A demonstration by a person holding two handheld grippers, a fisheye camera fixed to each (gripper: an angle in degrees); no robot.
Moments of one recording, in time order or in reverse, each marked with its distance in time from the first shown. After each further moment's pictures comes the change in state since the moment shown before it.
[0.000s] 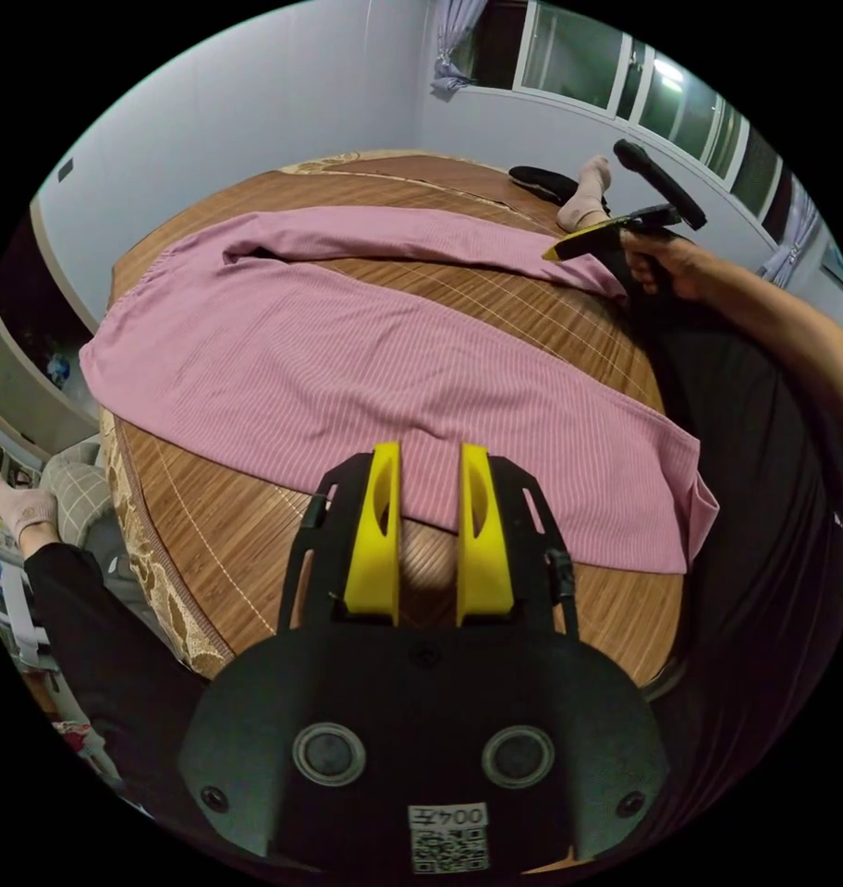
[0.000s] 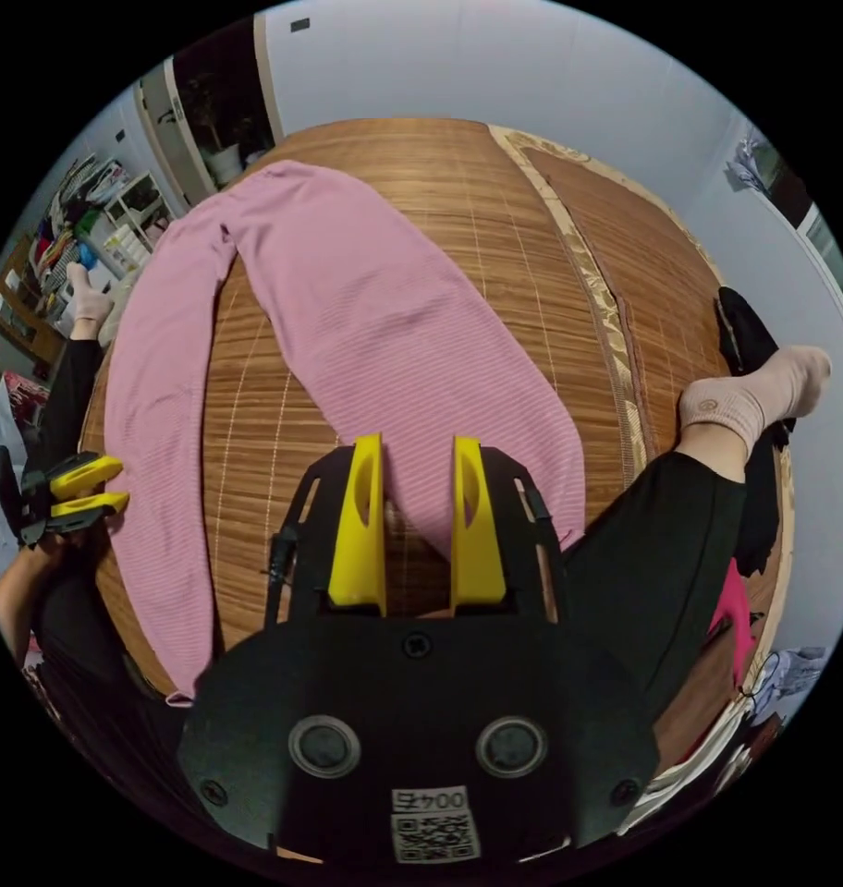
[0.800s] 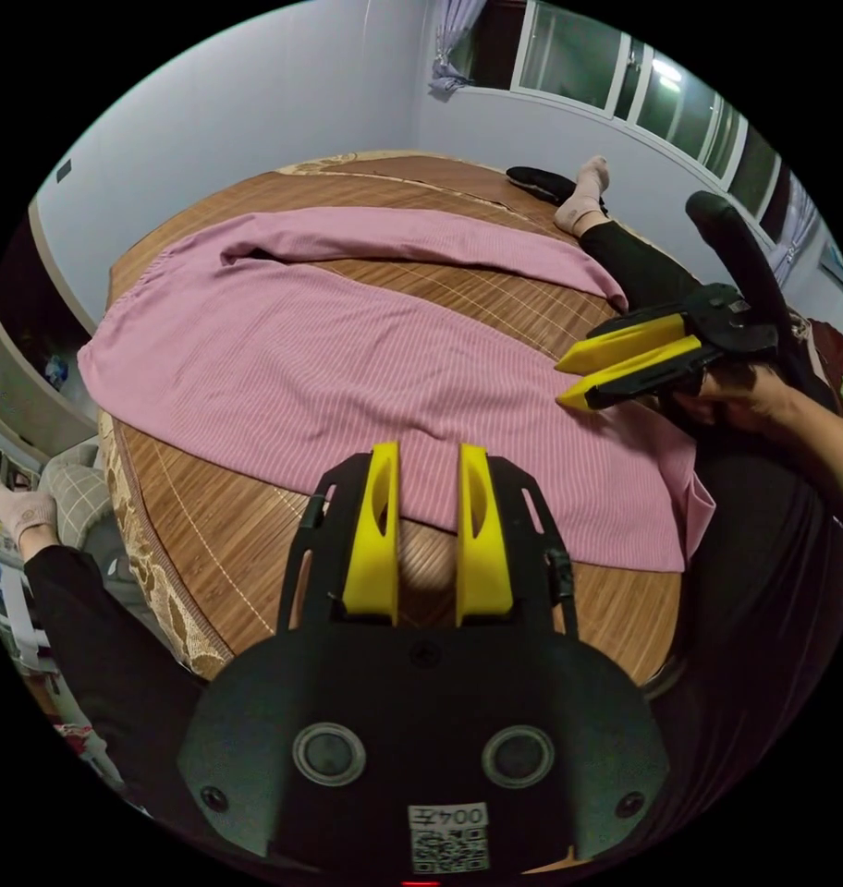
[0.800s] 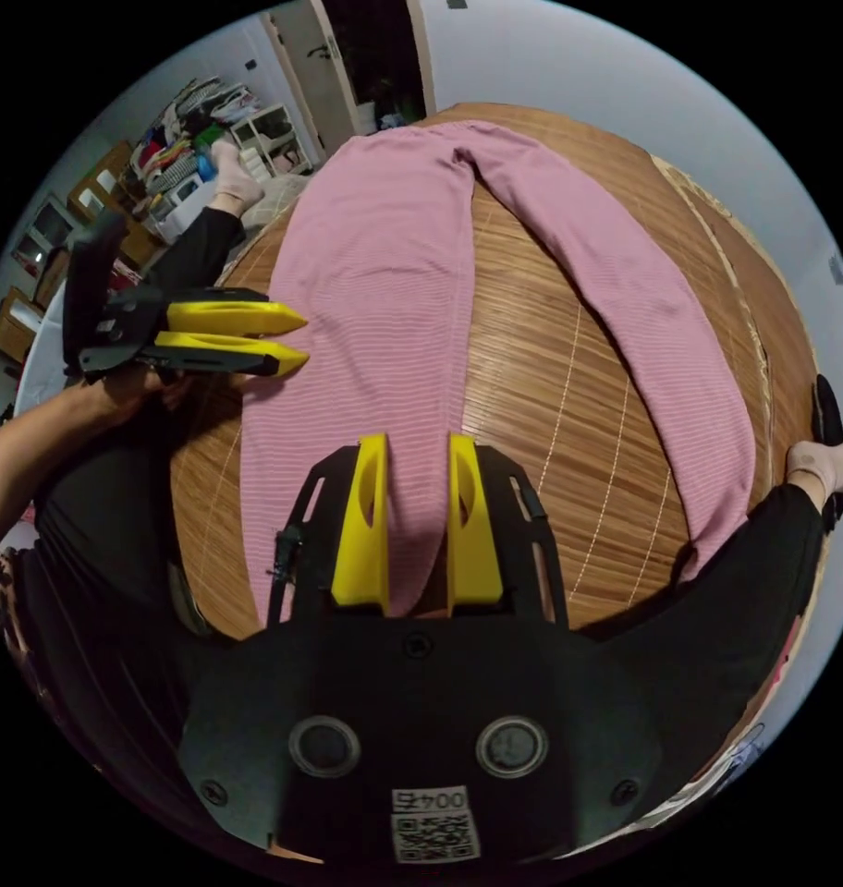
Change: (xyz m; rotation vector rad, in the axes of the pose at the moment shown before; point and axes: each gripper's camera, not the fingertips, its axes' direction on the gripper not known) left arm 0.005 0.023 -0.013 0.000 0.002 0.007; right arm -0.149 0.101 0.042 -0.048 -0.214 -0.272
